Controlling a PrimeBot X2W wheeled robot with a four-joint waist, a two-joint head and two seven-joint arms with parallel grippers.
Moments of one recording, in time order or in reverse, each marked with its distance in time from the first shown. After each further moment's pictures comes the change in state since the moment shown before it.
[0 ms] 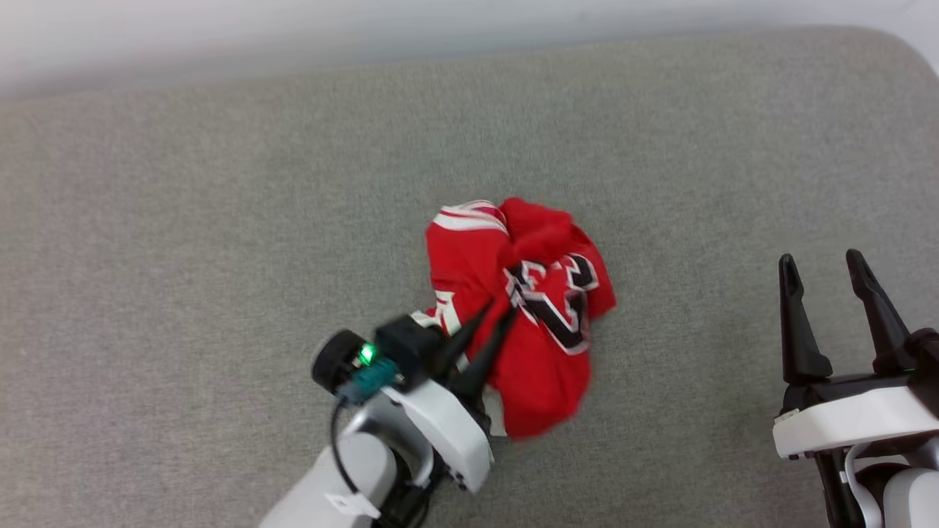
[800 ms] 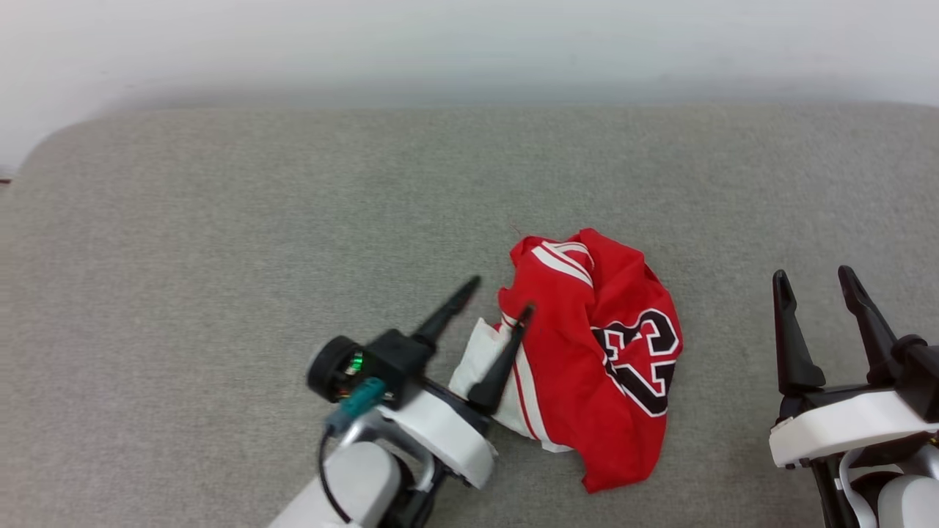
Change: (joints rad) left arm 0.030 -0.020 -0.038 -0.007 0.036 0.045 -0.096; right arm 0.002 0.000 -0.005 0.040 -0.018 0.000 0.011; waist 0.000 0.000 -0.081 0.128
